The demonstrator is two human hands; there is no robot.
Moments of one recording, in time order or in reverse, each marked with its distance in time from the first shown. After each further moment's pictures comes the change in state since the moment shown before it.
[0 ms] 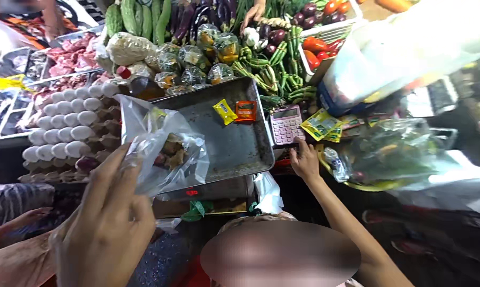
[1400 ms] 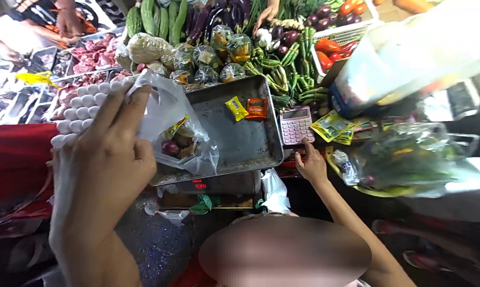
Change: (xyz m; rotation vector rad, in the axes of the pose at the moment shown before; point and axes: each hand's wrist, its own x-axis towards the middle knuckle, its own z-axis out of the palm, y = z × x) left_hand 0.066 -0.020 -0.015 0.030 -0.086 0.077; right_hand -0.009 0.004 0.008 -0.014 -0.064 0.010
